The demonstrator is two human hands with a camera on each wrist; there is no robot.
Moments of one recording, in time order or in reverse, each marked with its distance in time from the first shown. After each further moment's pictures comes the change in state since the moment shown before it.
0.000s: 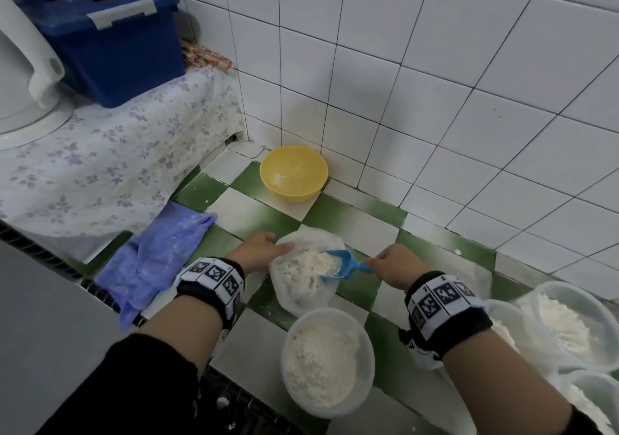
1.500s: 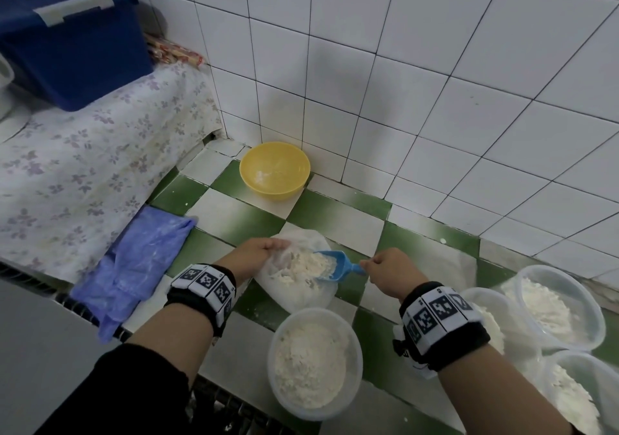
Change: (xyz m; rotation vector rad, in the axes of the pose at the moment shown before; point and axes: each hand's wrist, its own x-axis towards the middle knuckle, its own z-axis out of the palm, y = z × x) left_hand 0.013 -0.007 0.019 -0.186 -0.110 0.084; right_hand -0.007 0.020 0.008 0.016 0.051 -0.010
